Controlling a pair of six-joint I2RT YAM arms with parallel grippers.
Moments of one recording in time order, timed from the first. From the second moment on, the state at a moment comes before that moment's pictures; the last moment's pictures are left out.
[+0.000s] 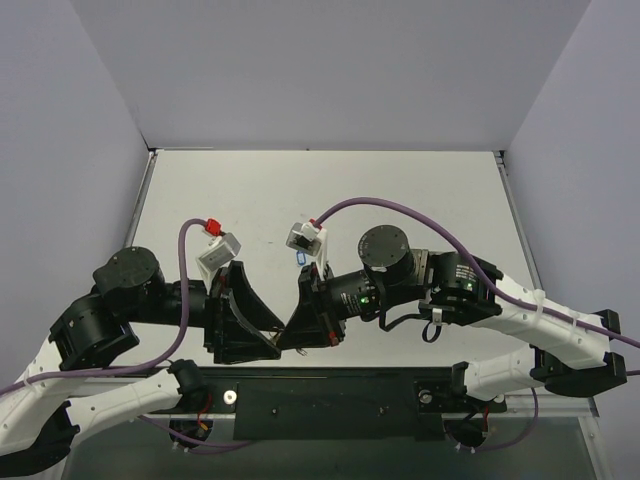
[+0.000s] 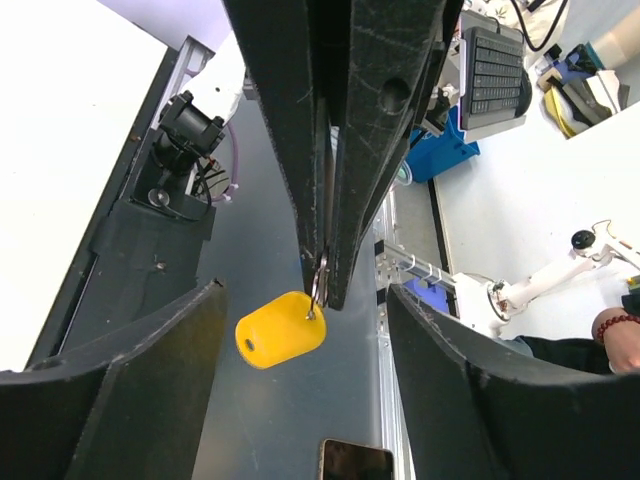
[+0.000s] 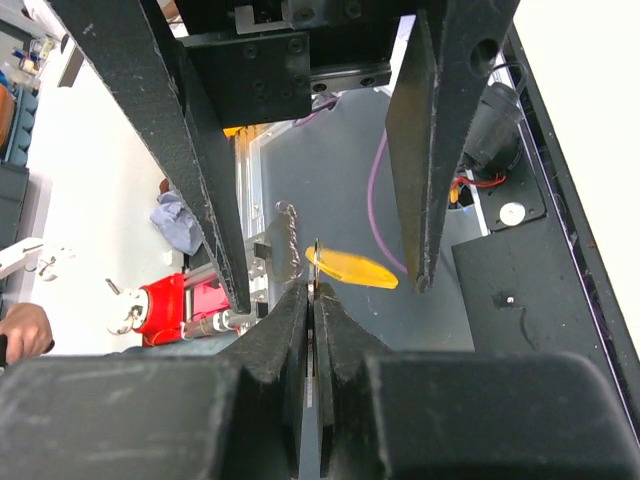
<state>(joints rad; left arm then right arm) -0.97 0.73 1.27 -0.66 0.65 -0.65 1.32 1.28 1.63 -0.66 -0.39 0.62</state>
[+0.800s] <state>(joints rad) -0.97 0.55 1.23 -0.57 0.24 -0.68 1.32 1.24 1.56 -0.58 -0.28 0.63</state>
